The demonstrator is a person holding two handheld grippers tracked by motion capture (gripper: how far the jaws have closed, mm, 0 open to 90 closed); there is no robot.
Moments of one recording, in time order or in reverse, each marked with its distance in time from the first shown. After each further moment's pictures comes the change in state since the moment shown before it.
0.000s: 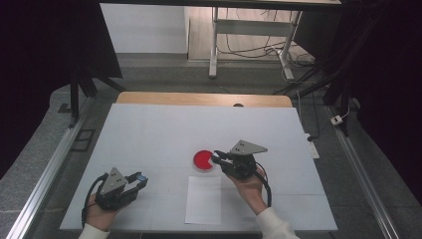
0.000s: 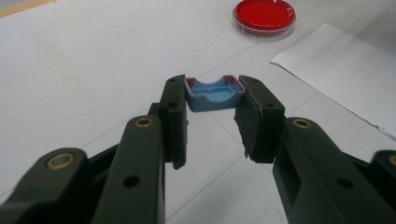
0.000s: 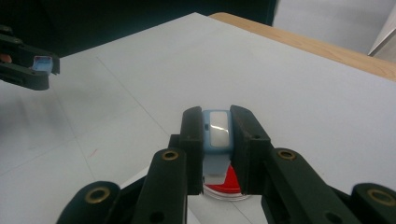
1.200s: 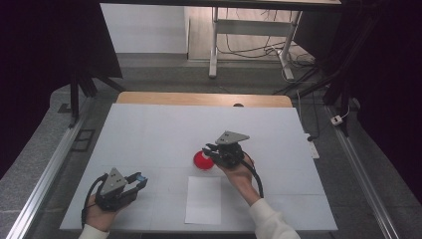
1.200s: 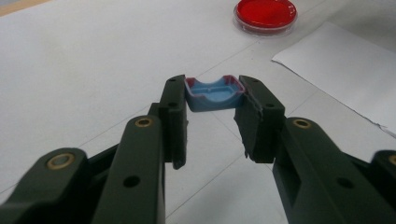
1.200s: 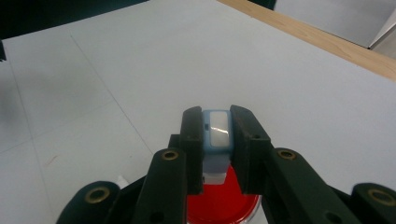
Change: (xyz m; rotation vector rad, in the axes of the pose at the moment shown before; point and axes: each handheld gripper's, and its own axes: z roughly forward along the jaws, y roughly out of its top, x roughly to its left) left arm 0.000 -0.001 0.000 0.007 0.007 -0.001; right arm -0.011 0.013 0.047 0.093 -0.010 -0.060
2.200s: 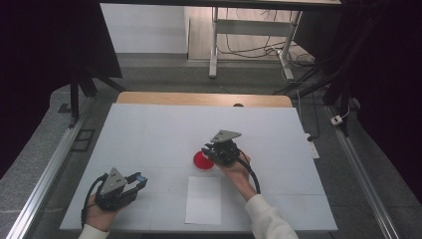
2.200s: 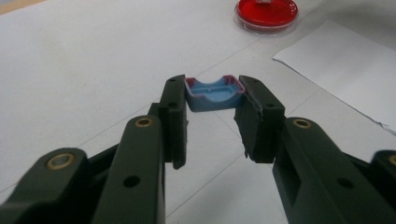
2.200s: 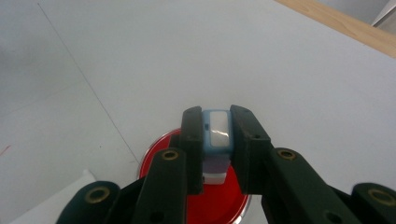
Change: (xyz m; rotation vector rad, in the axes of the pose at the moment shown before) left arm 0.001 0.000 0.000 0.004 -0.001 -0.001; right arm -0.010 -0.007 0.025 0.087 -0.023 -0.021
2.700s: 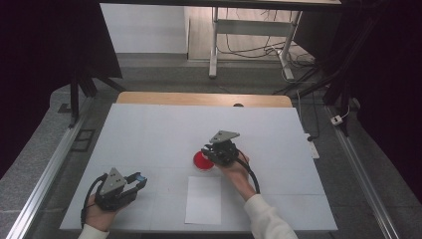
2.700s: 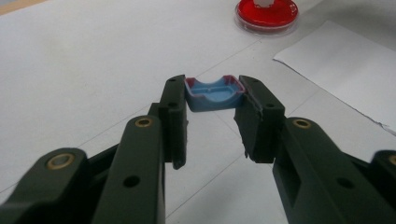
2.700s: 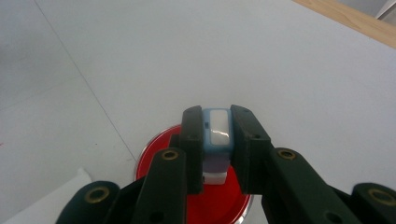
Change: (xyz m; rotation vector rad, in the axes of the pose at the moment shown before) left arm 0.000 0.000 0.000 -0.003 0.000 -0.001; right arm -0.001 -0.002 0.005 0.015 -0.004 0.004
